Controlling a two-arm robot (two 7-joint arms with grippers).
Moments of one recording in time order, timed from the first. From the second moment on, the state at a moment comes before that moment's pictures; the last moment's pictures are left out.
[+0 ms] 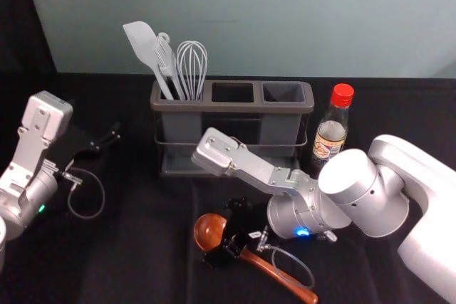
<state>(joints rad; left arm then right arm) -0.20 0.60 0.45 -1.41 -0.25 -0.12 0.03 0.55 0.42 -0.86 -1.55 0.14 0.74 0.64</state>
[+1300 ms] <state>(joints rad) -0.20 0.60 0.45 -1.41 -0.25 -0.12 0.03 0.54 0.43 -0.85 -1.56 0.14 0.73 0.64</state>
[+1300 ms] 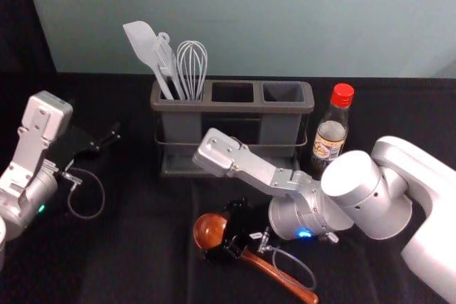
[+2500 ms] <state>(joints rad) -0.20 0.60 0.45 -1.41 -0.25 -0.12 0.03 0.29 0.51 -0.50 -2.06 0.08 0.60 0.41</state>
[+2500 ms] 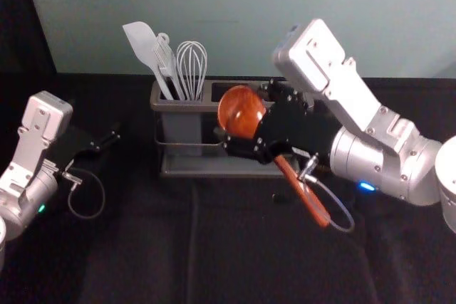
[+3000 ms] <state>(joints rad) -0.20 0.60 0.45 -1.41 -0.25 -0.12 0.03 0.30 0.47 -0.44 -2.10 0.04 0.56 0.39</state>
